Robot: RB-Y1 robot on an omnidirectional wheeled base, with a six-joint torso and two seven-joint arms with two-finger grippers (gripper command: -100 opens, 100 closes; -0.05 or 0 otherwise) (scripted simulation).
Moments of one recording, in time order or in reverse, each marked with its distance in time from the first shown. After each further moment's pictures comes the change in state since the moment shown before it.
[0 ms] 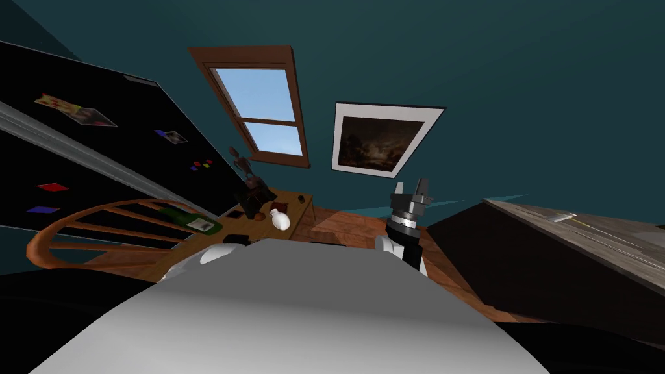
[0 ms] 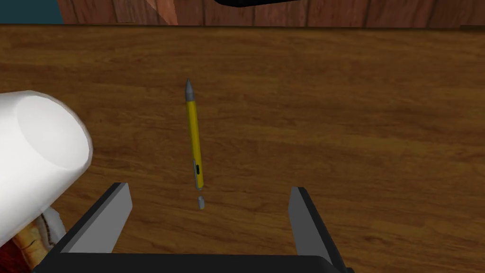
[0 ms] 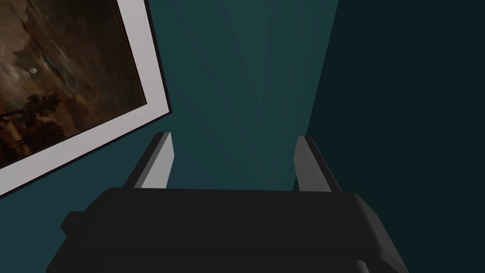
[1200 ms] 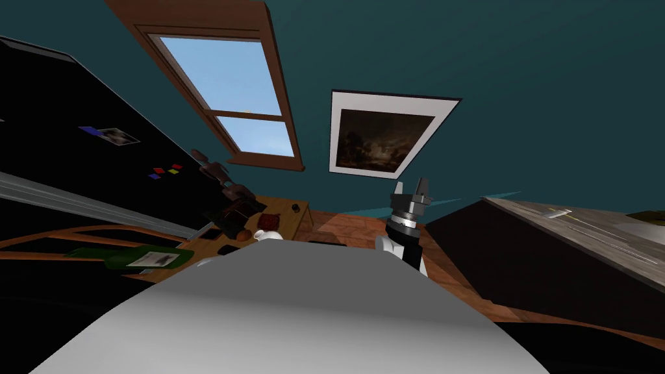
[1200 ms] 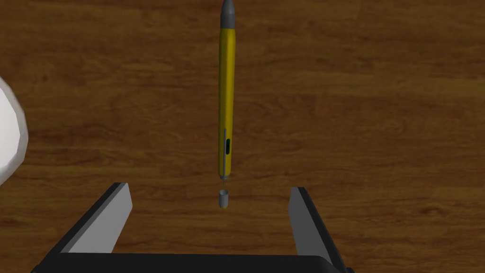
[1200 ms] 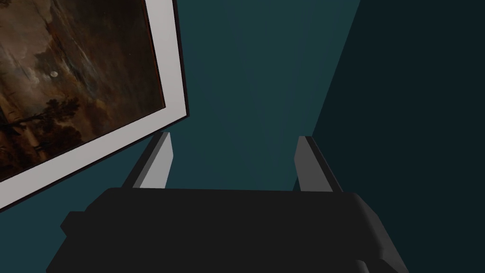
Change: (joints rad) left arm -0.003 -0.034 -0.049 0.204 0.063 0.088 -0.029; right arm 0.000 0.000 0.000 0.000 0.000 0.000 0.000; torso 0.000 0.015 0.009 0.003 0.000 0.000
